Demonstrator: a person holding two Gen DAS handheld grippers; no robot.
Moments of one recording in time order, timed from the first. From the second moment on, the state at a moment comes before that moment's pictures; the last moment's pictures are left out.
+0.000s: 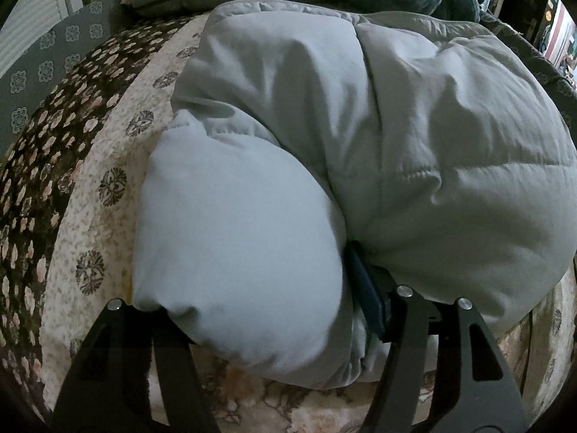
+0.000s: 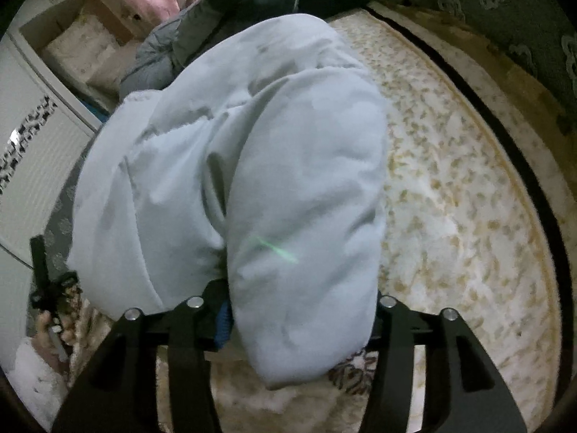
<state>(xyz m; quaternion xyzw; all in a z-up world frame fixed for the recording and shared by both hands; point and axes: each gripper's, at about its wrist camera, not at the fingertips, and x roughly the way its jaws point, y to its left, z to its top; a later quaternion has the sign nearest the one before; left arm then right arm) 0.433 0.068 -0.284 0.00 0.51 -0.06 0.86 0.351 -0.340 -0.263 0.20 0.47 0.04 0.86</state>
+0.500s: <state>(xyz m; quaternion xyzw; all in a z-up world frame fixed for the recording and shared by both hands) 0.430 0.086 -0.282 -0.01 0.51 -0.06 0.86 0.325 -0.359 -0.253 0.28 0.42 0.03 0.86</state>
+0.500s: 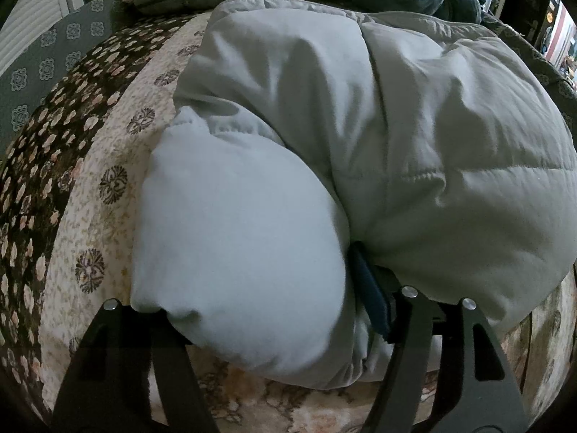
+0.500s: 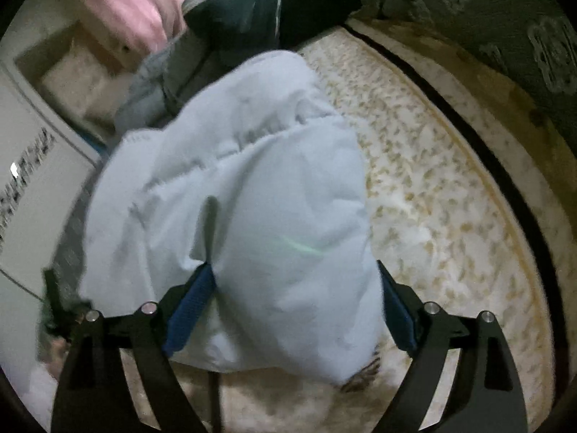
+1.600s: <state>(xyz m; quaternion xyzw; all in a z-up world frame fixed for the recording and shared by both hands) 0.437 0.100 -0.287 -0.01 0.51 -0.05 0.86 0.329 -0.264 -0.254 -0.06 0.43 0.02 0.90</state>
